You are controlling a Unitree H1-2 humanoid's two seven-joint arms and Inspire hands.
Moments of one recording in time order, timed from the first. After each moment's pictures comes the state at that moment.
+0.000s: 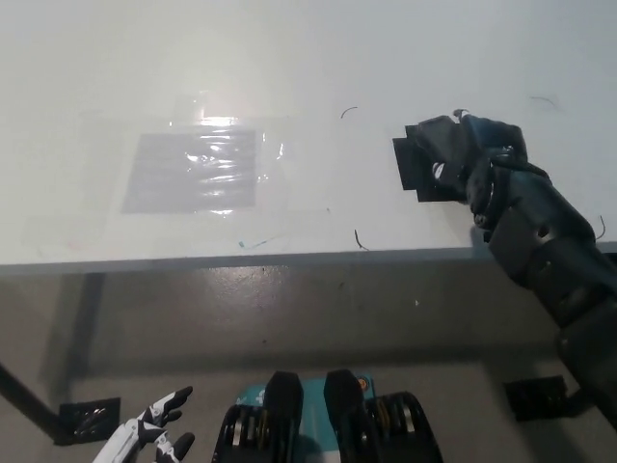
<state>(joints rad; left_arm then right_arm) 0.18 0.31 -0.06 -0.03 0.01 -0.29 -0.26 -1.15 -0.14 0.53 1.33 -0.58 0.28 -0.06</state>
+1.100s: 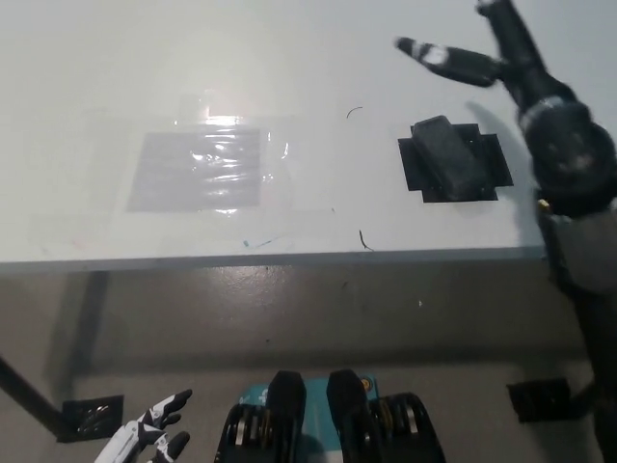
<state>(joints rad) 0.18 0.31 -0.06 0.00 0.01 -0.29 -0.26 -0.84 -0.20 0.02 0.32 -0.29 0.25 0.08</state>
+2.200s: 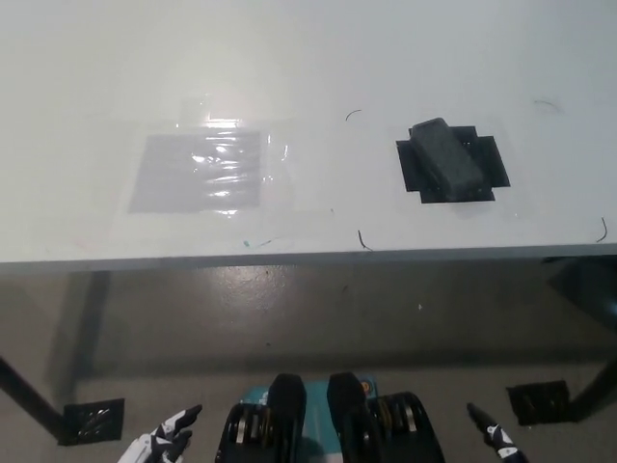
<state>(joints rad) 0.18 0.26 -0.07 0.11 0.01 -0.32 -0.26 0.24 -0.16 0.21 0.04 -0.24 -0.13 -0.01</state>
